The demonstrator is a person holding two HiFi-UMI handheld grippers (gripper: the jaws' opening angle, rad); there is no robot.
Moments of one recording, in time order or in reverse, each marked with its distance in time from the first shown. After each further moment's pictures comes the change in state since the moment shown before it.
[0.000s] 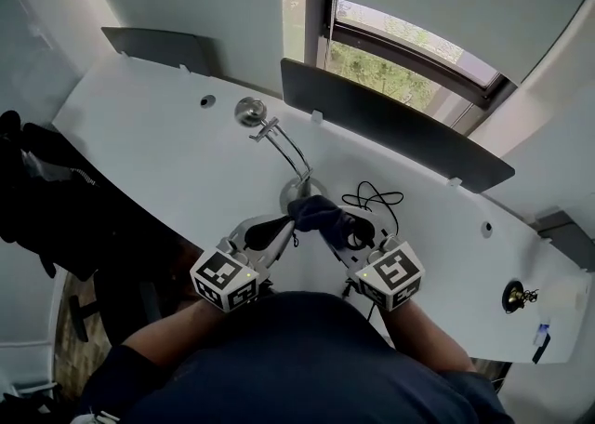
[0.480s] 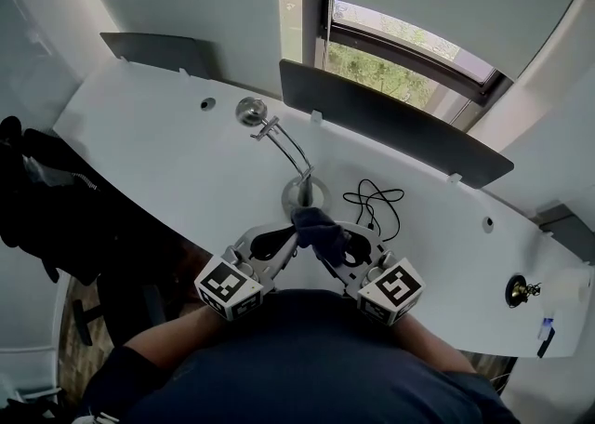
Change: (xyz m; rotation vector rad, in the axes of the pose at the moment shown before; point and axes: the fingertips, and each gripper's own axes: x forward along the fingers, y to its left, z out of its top) left arm -0.009 -0.028 0.003 0.056 -0.033 -0.067; right arm -0.015 0.038 0.006 0.094 -0.136 0.061
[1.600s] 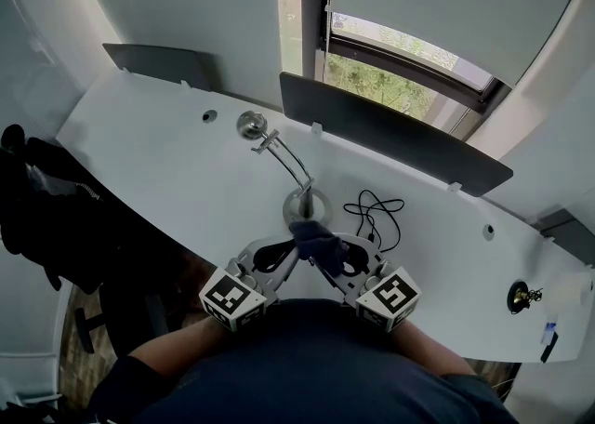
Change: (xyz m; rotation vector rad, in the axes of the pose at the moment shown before) left arm 0.000 -0.004 -0.002 0.026 -0.001 0.003; right arm 0.002 0.001 -0.008 -0.010 0.007 0.014
